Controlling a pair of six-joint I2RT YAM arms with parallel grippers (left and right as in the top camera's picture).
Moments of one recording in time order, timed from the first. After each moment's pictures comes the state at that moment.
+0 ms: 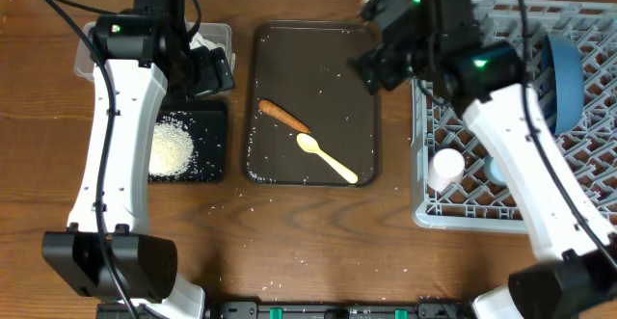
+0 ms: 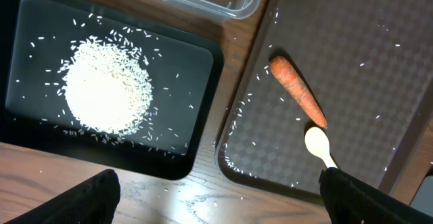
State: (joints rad) left arm -0.04 1.73 1.82 -1.36 0.02 -0.36; right arm 0.39 1.70 1.70 -0.79 -0.28 -0.24
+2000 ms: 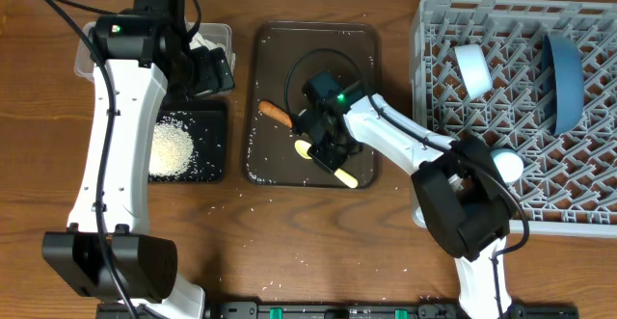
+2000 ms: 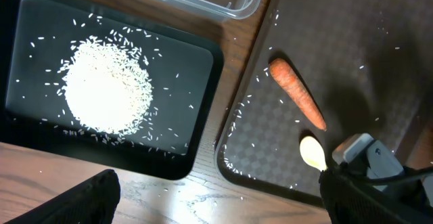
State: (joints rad) left arm -0.04 1.73 1.82 -1.36 0.02 -0.36; right arm 0.63 2.14 1.57 -0.95 -0.23 -0.22
